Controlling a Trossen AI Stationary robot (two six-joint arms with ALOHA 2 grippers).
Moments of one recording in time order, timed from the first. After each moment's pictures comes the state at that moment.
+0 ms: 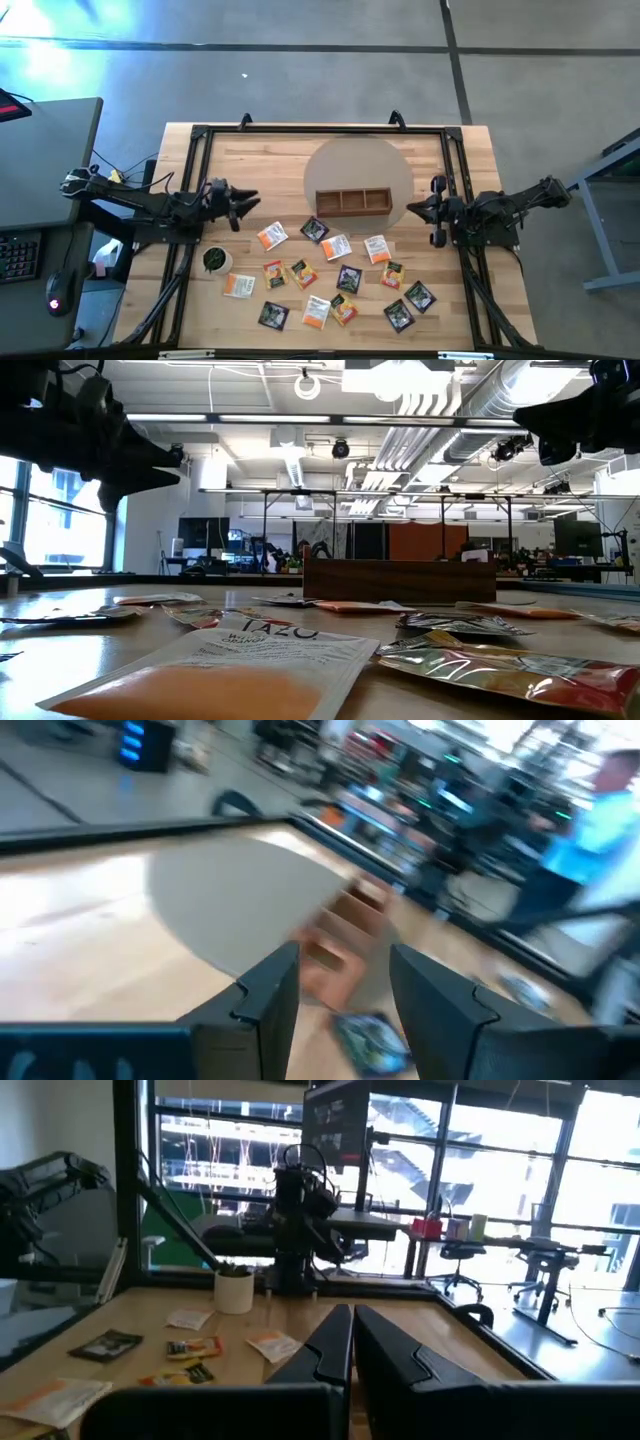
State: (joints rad) left arm -0.22 0.38 0.03 0.28 -0.61 -0.50; right arm 0.31 0.02 0.01 0.18 0.39 -0.14
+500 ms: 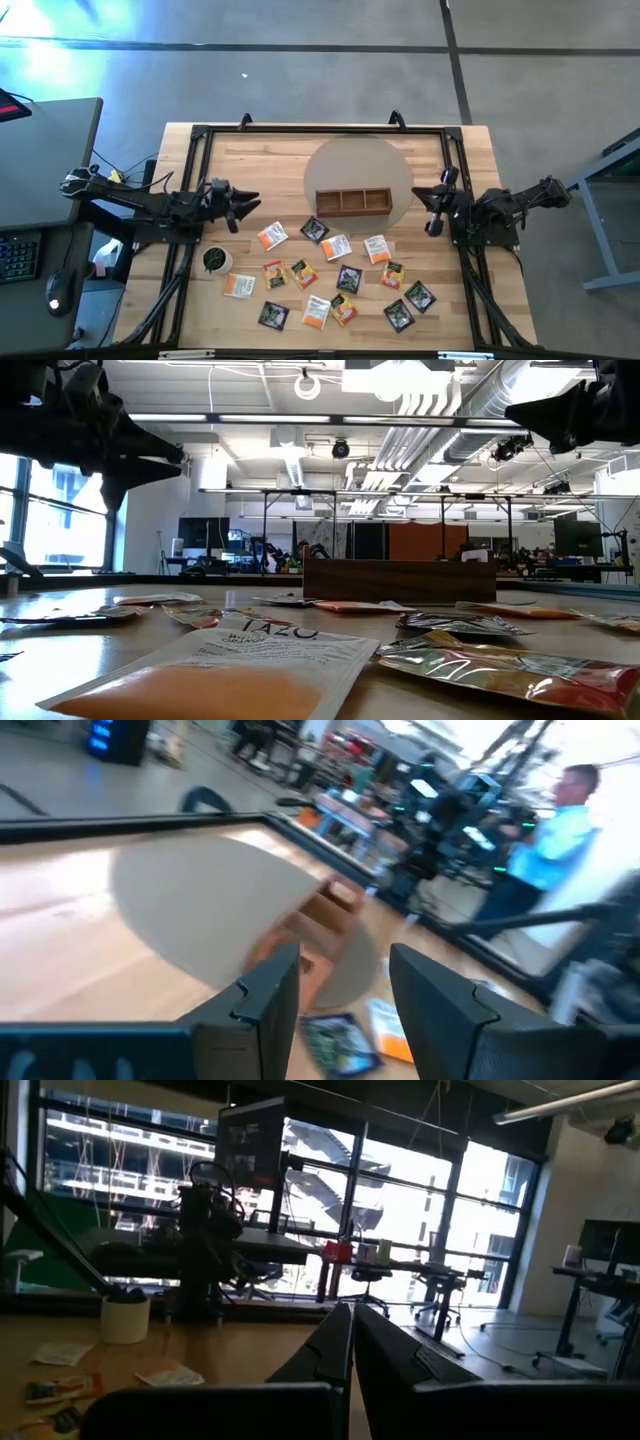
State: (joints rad) left arm -0.22 0.38 0.03 0.33 -0.51 -0.53; right arm 0.31 0.02 0.01 0.30 0.60 -0.30
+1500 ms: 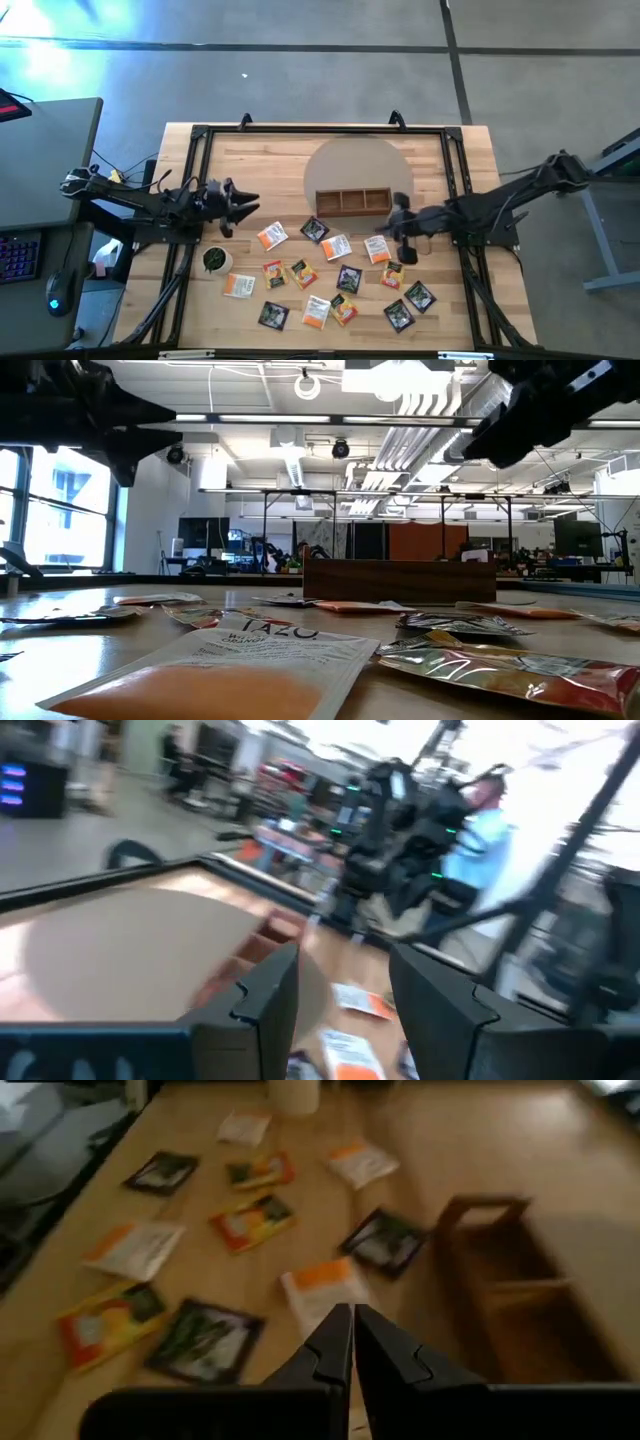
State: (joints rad) left arm -0.22 0.38 0.03 0.48 -0.37 -0.35; right arm 0.31 1.02 0.50 0.01 0.22 0.20
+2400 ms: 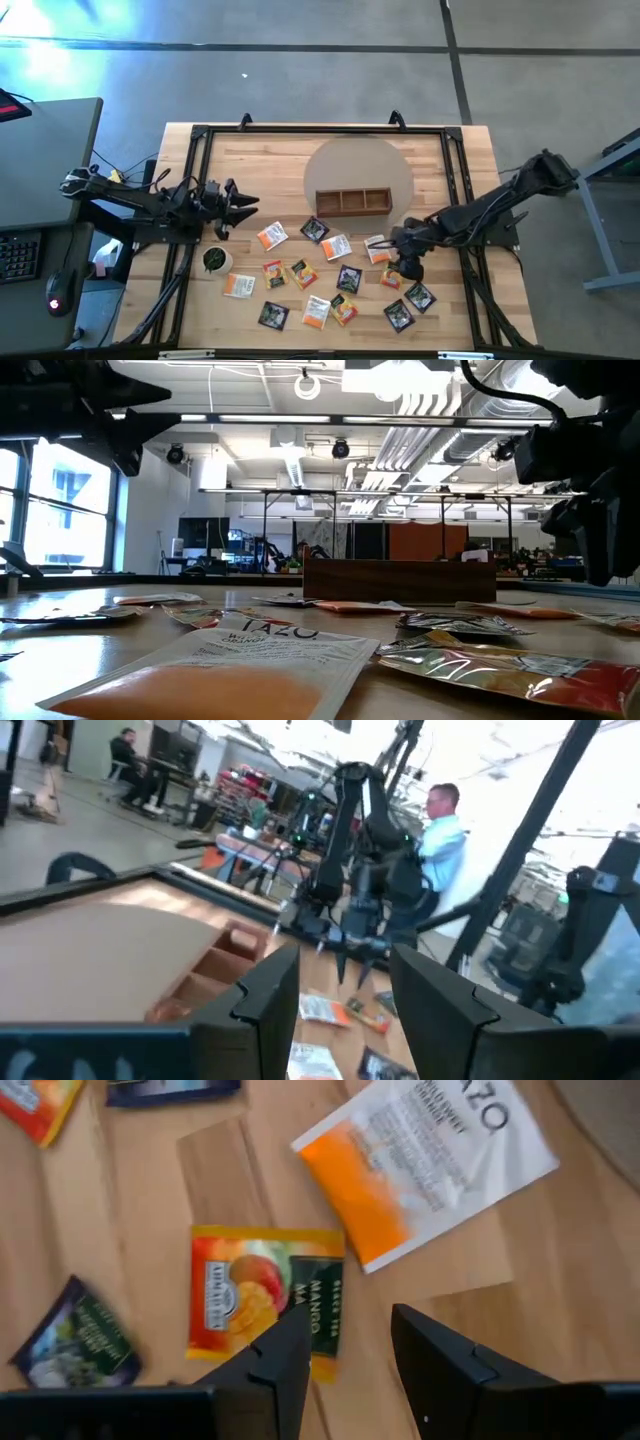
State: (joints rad) left arm -0.22 0.38 0.05 0.53 -0.30 -0.34; right arm 0.39 1.25 0.54 -0.40 -0.03 0.70
